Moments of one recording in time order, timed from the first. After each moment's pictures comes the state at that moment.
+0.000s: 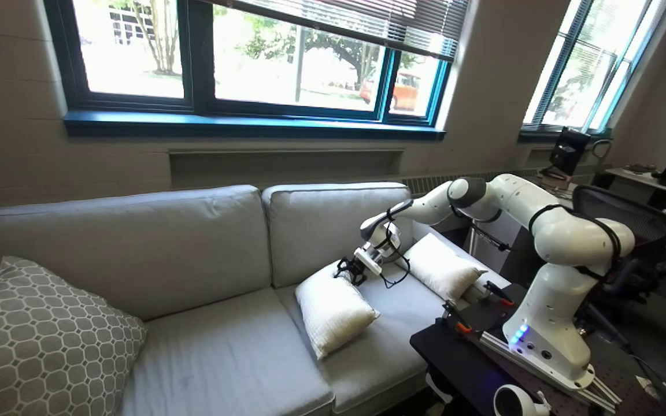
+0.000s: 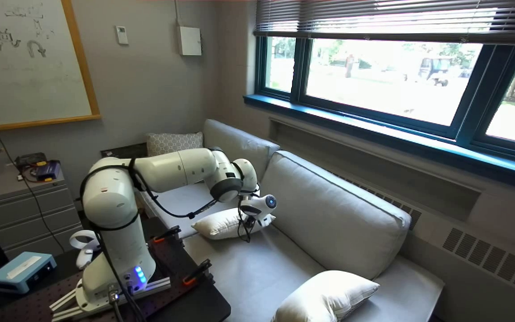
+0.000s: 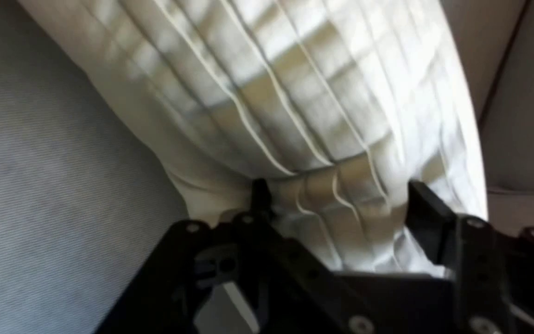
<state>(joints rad) -0.25 1.46 0.45 -1.31 0.52 2.68 0.15</state>
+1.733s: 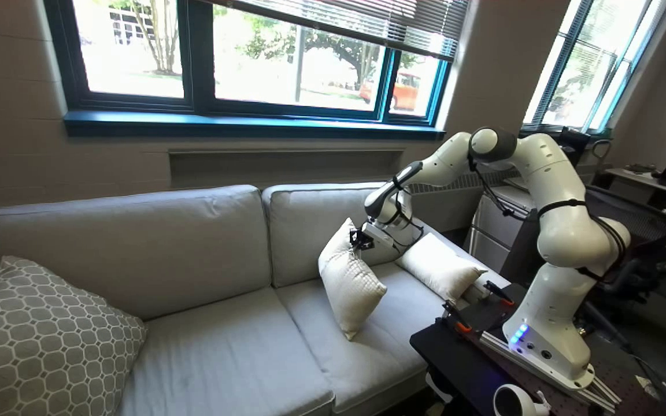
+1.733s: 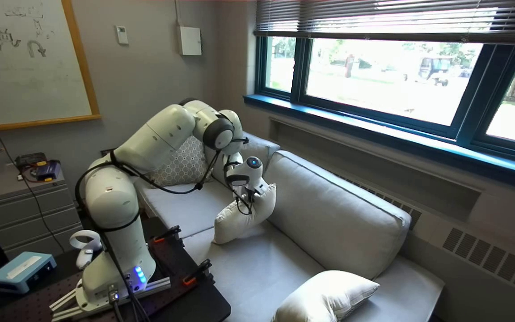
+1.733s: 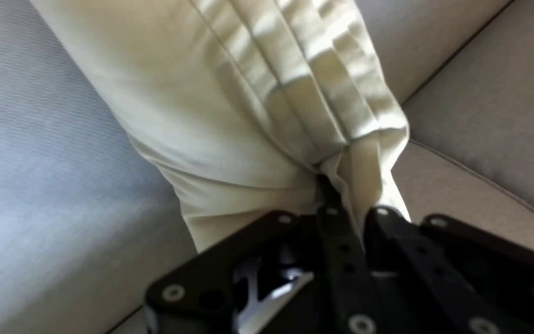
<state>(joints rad) -0.14 0.88 0.38 -1.89 0.57 3.05 0.09</state>
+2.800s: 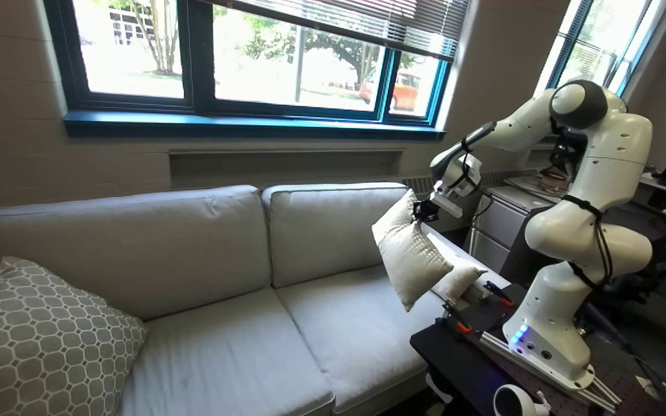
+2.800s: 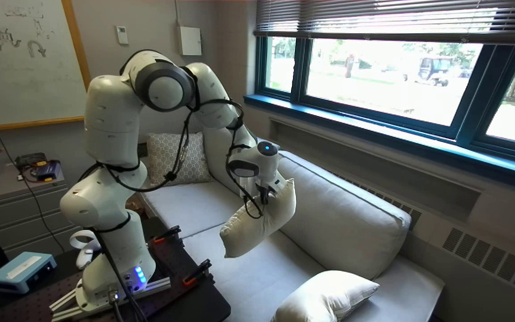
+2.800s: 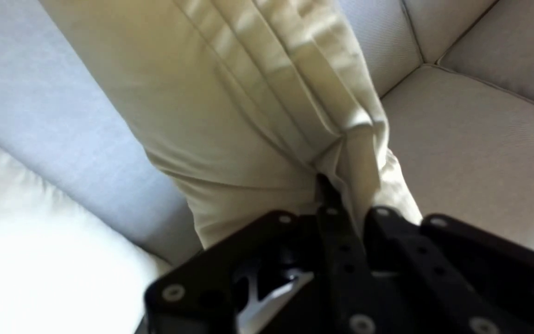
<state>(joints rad) -0.84 0.26 0.65 -2.41 0.60 2.80 -0.11</state>
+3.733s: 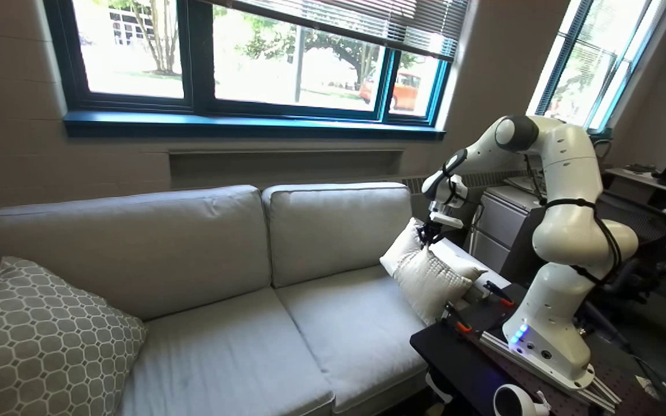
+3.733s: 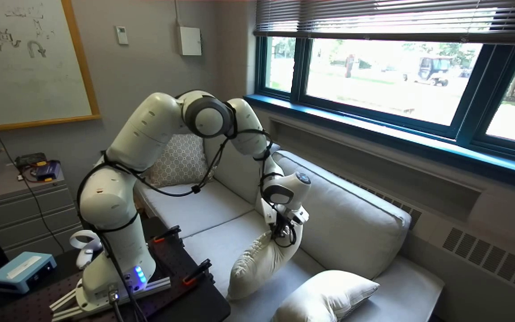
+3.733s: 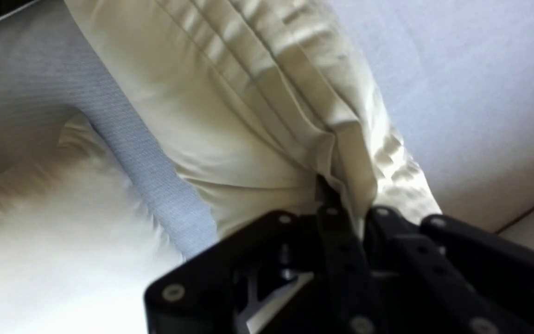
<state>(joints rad) -0.33 0.67 -0.02 -1.97 0.33 2.44 -0.06</state>
